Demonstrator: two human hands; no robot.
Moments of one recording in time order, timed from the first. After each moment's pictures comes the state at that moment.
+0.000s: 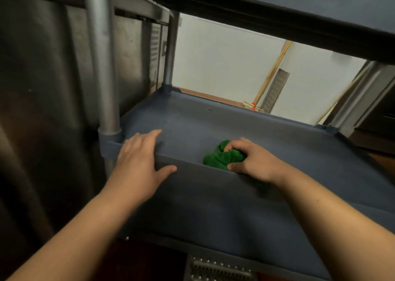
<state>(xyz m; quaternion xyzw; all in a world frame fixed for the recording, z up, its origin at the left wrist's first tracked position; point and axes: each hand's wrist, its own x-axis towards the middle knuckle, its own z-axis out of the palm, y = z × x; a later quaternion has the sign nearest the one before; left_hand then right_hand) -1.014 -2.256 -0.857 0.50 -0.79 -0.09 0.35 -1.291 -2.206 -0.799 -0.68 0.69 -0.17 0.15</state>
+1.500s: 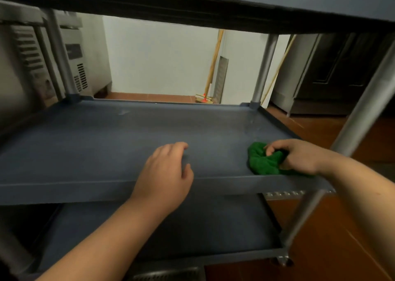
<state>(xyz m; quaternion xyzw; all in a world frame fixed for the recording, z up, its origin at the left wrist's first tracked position) -1.297 -2.139 -0.832 0.36 -0.86 -0.11 0.33 -1.587 -2.009 -0.769 -0.49 0.84 -0.11 0.17</state>
